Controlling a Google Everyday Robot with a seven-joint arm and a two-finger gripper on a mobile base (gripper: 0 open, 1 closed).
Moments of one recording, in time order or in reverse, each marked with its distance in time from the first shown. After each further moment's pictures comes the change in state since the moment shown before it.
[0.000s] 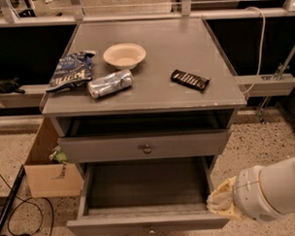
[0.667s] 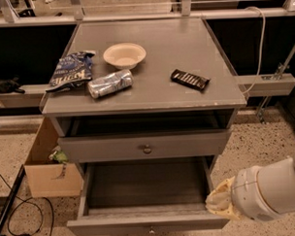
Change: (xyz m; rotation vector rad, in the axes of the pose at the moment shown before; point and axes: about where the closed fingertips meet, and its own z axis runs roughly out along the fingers) arm 0.001 0.000 0.006 -0.007 0.005 0.003
